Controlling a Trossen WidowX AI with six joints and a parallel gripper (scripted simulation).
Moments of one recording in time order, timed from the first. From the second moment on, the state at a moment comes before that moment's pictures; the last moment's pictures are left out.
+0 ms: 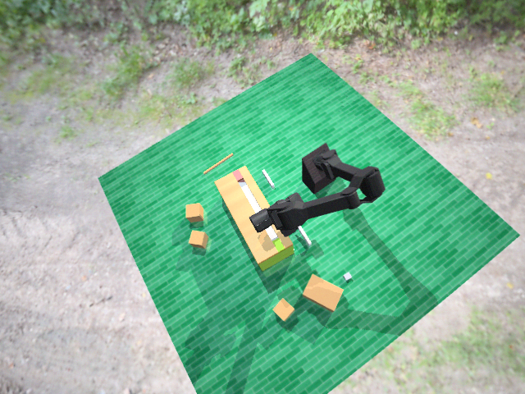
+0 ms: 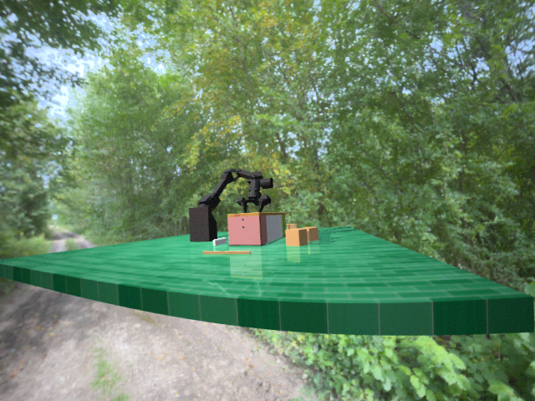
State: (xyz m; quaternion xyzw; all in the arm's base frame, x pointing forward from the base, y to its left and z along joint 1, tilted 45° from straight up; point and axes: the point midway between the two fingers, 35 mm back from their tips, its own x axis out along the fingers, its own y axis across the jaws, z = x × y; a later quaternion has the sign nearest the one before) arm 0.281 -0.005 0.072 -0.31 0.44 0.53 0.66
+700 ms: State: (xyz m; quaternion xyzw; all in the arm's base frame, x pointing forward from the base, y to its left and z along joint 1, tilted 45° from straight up) arm 0.288 0.022 0.051 -0.31 0.44 0.53 0.66
